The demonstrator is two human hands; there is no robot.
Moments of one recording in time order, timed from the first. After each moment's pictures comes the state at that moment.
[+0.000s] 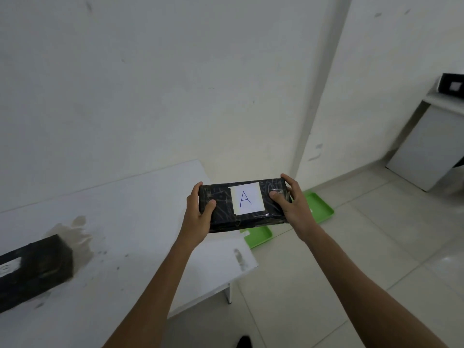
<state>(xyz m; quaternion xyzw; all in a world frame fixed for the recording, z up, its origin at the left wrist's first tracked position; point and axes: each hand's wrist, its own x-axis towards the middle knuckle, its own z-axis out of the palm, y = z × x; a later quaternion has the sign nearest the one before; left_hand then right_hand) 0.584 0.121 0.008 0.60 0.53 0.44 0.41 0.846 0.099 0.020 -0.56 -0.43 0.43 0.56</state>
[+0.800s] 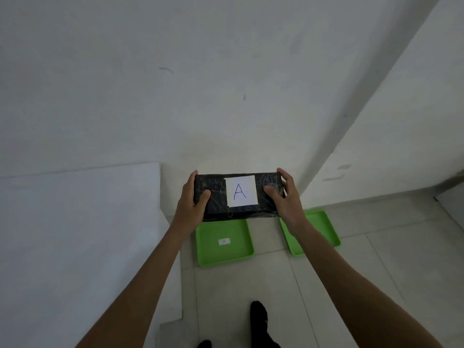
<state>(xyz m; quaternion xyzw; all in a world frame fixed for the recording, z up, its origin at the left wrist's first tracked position) 0.793 0.411 -0.064 0.54 0.63 0.42 0.36 1.052 0.443 -0.055 -0.56 -0.48 0.50 0.45</state>
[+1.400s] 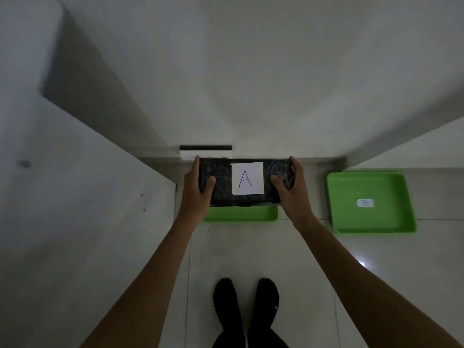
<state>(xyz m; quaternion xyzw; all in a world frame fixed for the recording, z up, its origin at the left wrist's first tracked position) 0.805 0.498 -0.472 0.40 0.77 0.34 0.37 1.035 0.563 -0.472 -0.63 -0.51 0.51 0.29</state>
